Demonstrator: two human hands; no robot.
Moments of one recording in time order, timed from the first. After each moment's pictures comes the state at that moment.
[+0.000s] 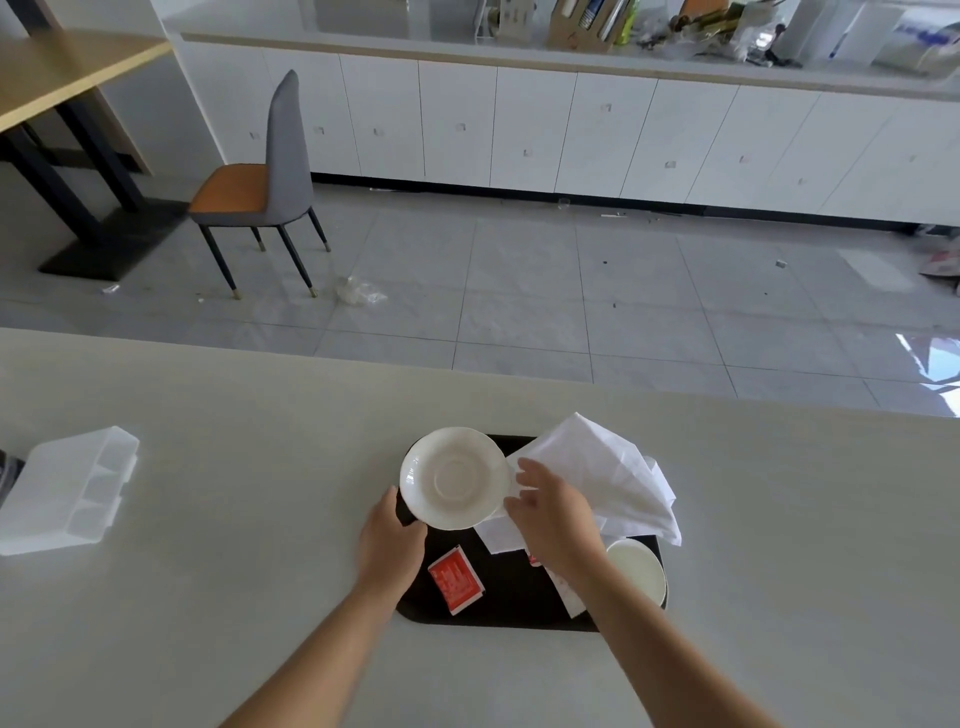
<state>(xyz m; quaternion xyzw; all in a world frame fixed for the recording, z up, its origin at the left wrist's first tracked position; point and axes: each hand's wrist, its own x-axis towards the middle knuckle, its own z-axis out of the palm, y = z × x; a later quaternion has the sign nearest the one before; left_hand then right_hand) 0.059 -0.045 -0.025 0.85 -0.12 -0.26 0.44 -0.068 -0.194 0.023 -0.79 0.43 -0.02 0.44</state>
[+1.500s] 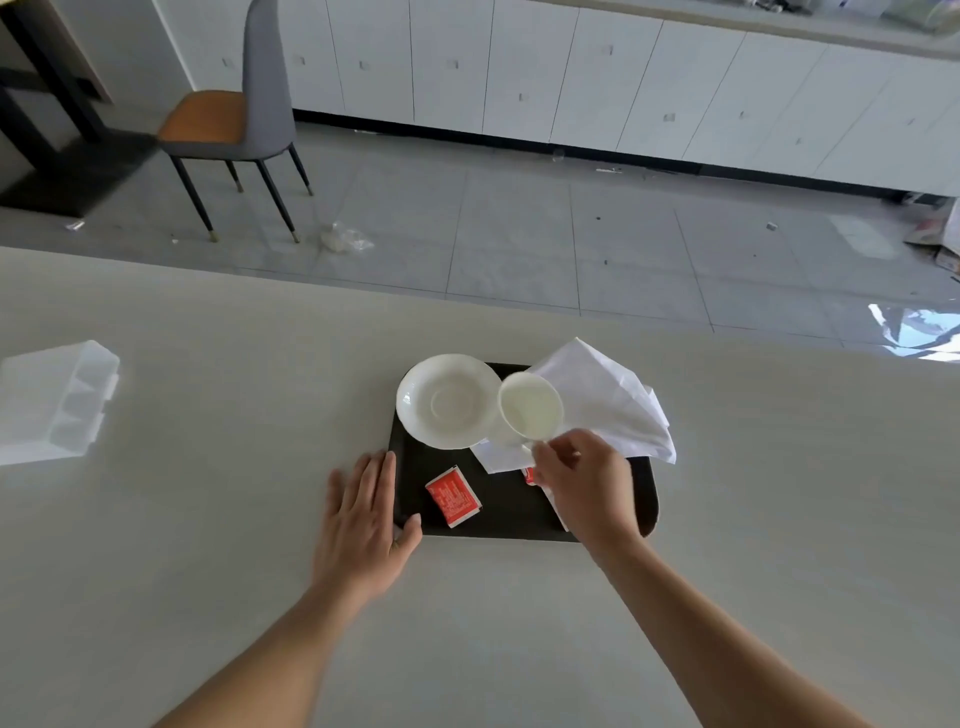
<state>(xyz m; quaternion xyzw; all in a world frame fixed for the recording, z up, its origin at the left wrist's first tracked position) 0.039 0.038 -0.109 0.90 -0.43 -0.06 0.08 -0.124 -0.159 0.015 -0.75 0.49 -0.16 0.41</state>
